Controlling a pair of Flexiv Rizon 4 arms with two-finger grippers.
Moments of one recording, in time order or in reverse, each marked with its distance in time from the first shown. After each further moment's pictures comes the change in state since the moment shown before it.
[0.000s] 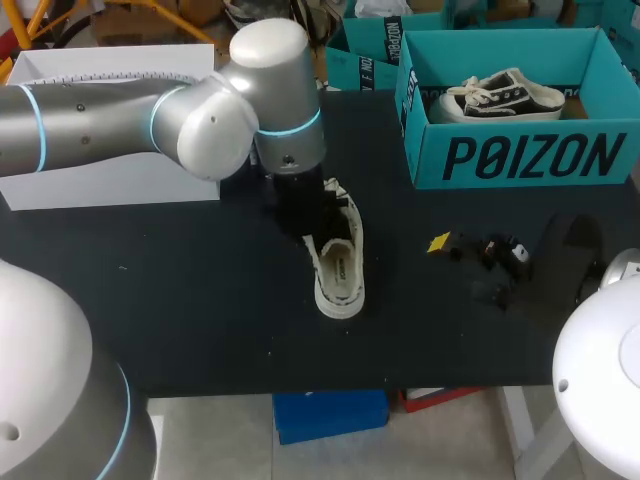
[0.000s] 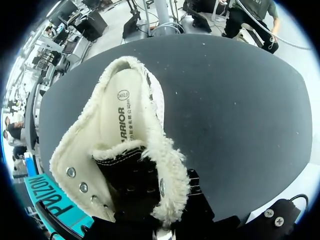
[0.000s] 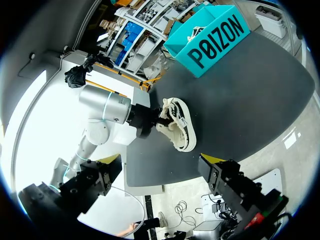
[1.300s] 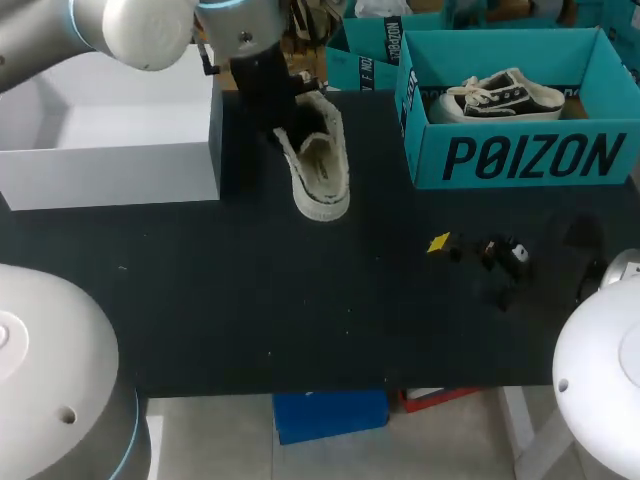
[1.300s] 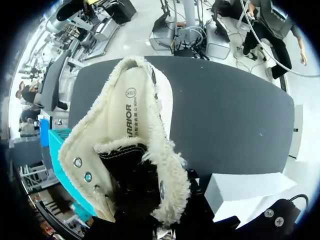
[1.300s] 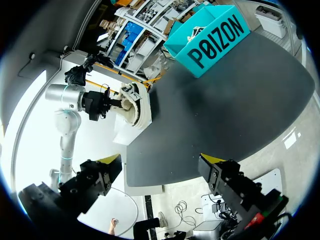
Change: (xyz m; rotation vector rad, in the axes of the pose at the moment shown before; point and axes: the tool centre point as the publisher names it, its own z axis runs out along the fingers) left arm 0.018 0.037 -0.193 -0.123 -0.096 -0.236; right arm 0.000 0.000 0.000 0.000 0.000 0.000
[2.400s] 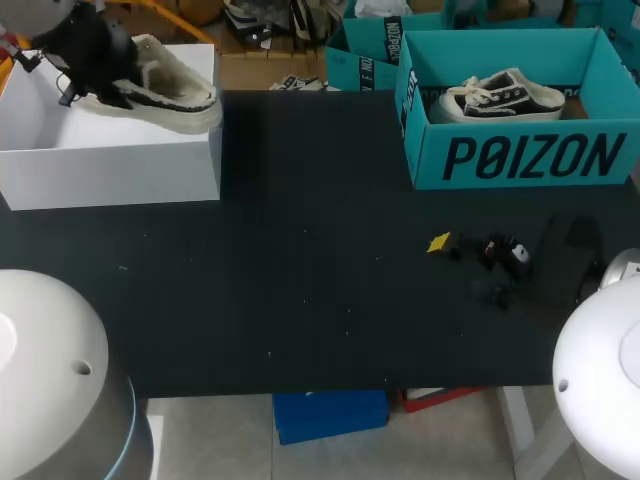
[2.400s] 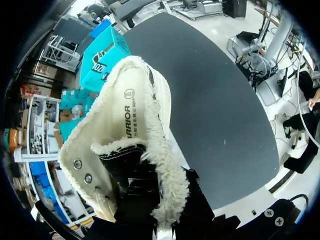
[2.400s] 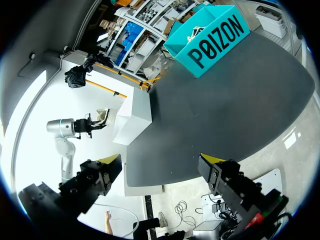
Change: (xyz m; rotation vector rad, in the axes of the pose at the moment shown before) left arm 0.210 0.088 -0.098 -0.204 -0.167 -0.883; right arm 0.000 0.000 0.000 0.000 0.000 0.000
